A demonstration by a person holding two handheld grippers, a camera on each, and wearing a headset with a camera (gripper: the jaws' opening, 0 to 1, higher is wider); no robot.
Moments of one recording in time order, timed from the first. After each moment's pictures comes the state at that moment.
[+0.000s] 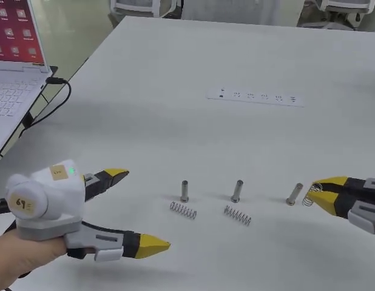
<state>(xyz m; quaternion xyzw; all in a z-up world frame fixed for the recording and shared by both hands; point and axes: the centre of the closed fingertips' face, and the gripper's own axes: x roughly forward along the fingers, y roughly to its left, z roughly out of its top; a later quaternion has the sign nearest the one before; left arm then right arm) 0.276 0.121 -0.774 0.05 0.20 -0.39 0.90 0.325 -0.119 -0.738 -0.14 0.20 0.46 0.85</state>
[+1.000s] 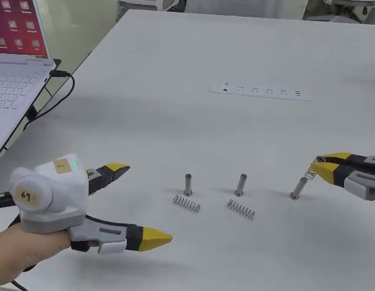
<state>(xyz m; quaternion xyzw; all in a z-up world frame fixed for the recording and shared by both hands) 0.274 0.124 -0.778 0.05 0.21 -0.38 0.90 0.368 -0.126 -0.743 -0.08 0.21 0.41 0.88</state>
